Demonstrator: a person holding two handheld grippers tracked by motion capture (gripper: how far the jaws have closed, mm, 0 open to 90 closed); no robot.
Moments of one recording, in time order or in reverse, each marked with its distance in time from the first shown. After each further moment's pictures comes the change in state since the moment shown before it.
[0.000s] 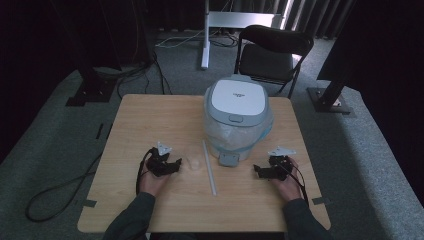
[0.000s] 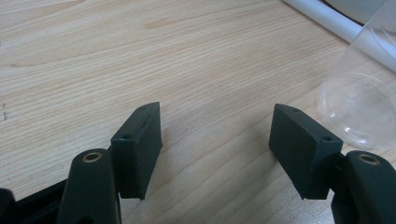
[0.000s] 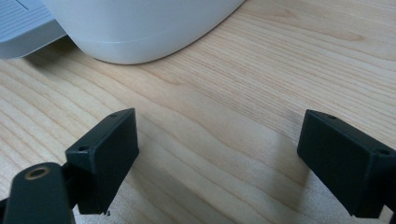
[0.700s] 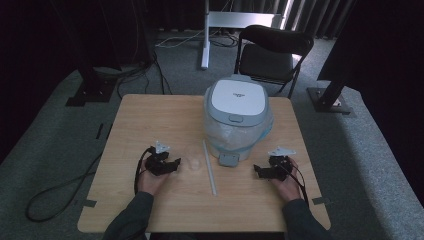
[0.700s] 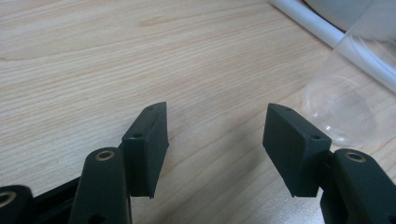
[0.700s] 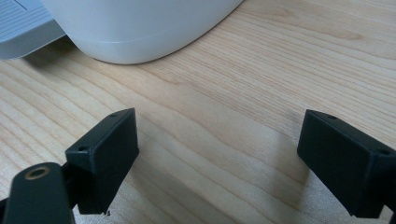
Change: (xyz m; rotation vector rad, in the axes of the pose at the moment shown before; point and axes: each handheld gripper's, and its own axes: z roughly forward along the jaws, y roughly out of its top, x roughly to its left) left arm 0.006 0.003 -0.007 0.005 -0.066 -0.041; right arm 0.001 0.000 0.000 0.002 -0.005 0.006
